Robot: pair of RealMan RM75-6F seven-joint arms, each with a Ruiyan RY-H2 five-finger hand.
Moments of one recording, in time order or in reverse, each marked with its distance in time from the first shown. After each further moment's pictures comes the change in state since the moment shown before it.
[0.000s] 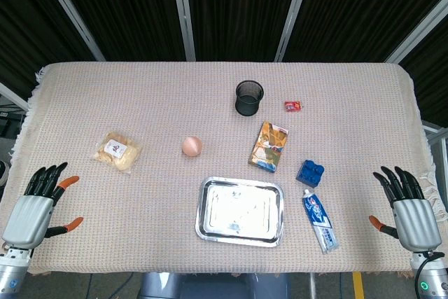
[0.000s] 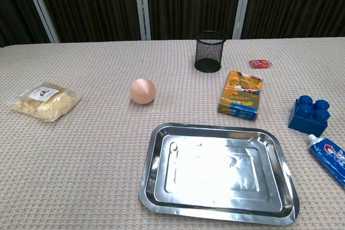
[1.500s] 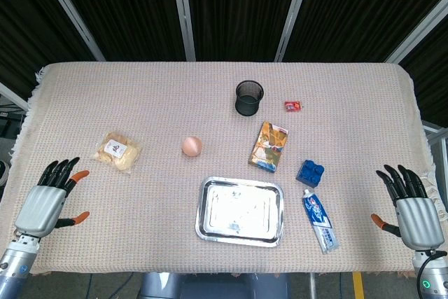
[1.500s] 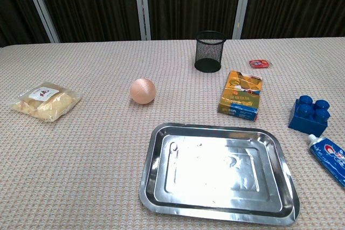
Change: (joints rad) left arm -0.087 0.008 -0.036 -0.009 -0.076 -0.156 0.063; right arm 0.002 0.001 0.009 0.014 0.013 -0.002 0.019
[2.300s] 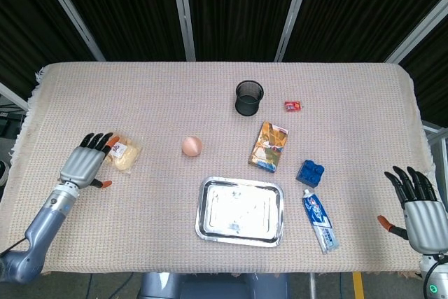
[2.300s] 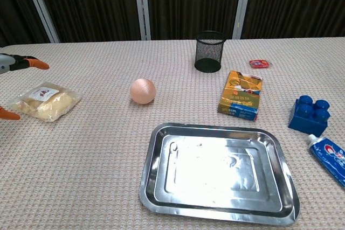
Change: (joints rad) left arm -0.342 -0.138 -0.155 0.202 -0.425 -0.449 0.219; right arm -0.019 0.019 0.001 -0.009 0.006 0.026 0.002
